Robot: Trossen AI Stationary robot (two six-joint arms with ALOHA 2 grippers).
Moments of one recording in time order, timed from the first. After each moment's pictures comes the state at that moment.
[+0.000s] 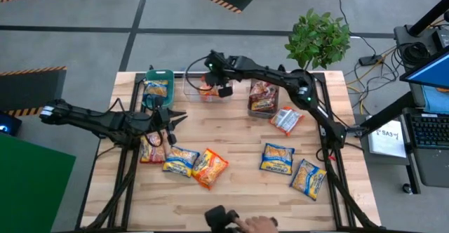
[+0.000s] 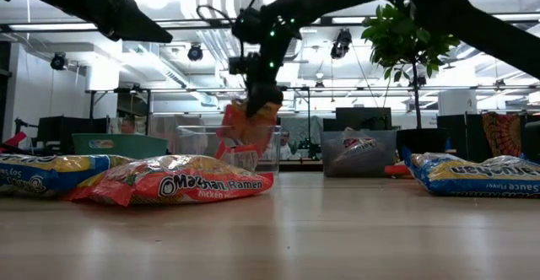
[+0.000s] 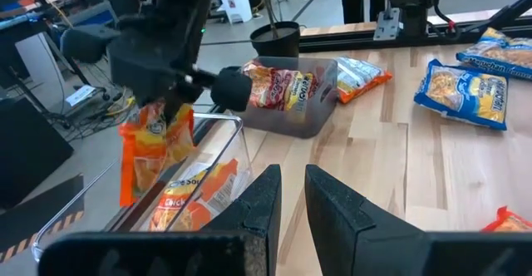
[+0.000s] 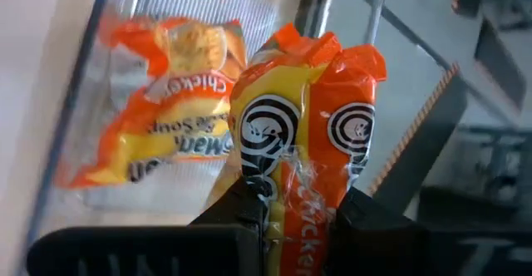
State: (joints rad) left arm -0.18 0.70 0.50 -0.14 -0.61 0.02; right arm -0.42 2.38 2.36 -0.92 0.22 -0.88
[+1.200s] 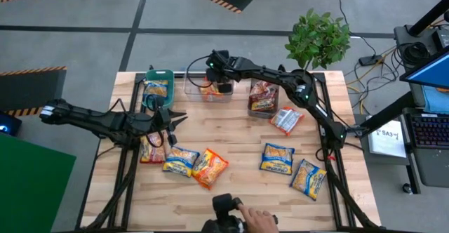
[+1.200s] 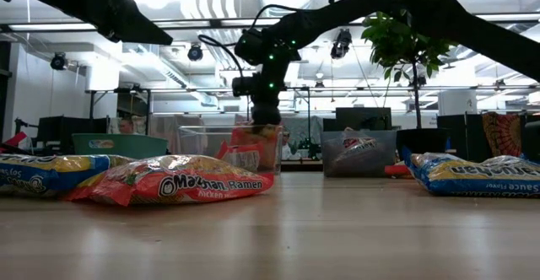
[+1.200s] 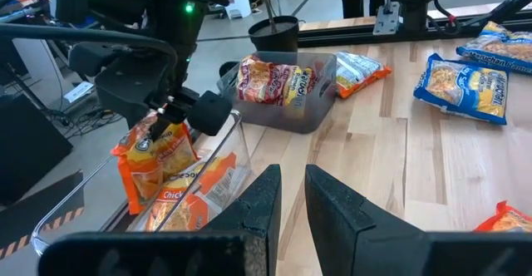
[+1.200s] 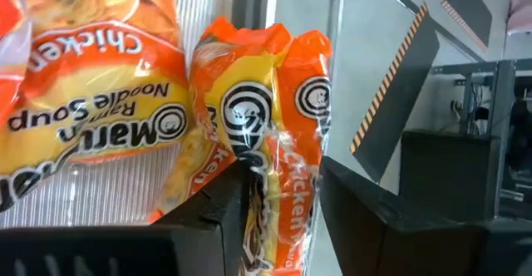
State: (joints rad) left arm -0.18 0.71 0.50 -0.14 -0.61 0.02; right arm -0.46 2.41 2.27 -0.77 0.35 -0.77
